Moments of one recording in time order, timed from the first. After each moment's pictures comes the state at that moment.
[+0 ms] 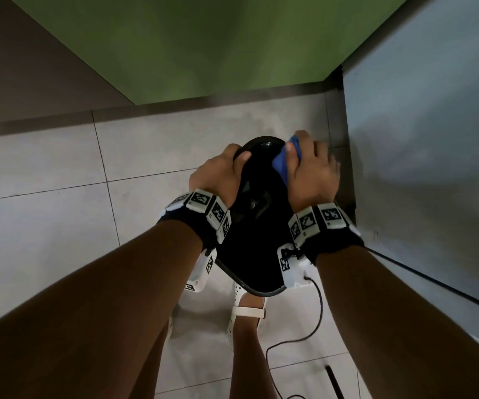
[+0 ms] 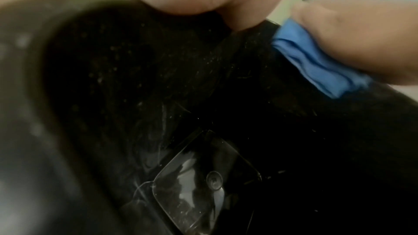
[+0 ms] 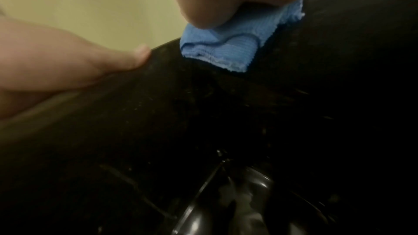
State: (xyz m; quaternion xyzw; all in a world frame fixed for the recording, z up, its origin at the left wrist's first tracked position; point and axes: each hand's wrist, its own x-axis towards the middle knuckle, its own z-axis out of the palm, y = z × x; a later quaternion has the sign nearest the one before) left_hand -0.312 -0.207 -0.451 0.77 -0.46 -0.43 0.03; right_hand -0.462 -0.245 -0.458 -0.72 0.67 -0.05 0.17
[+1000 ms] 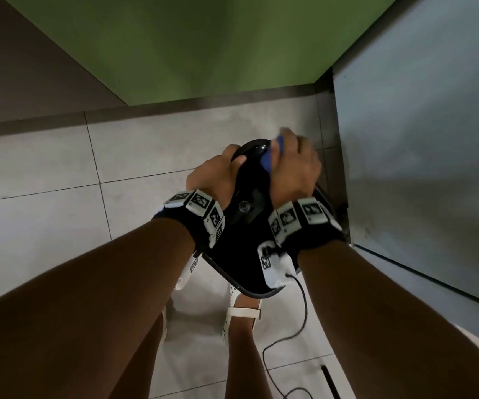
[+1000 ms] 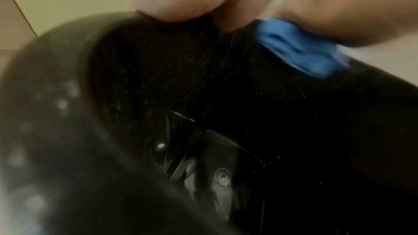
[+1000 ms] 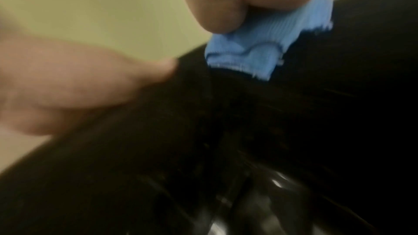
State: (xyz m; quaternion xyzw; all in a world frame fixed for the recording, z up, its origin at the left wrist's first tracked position) left_hand -0.315 -0.206 -0.447 0.75 -0.50 -0.43 0.04; right_hand -0.437 -0.245 -0.459 -0.70 0.69 -0.05 0.17
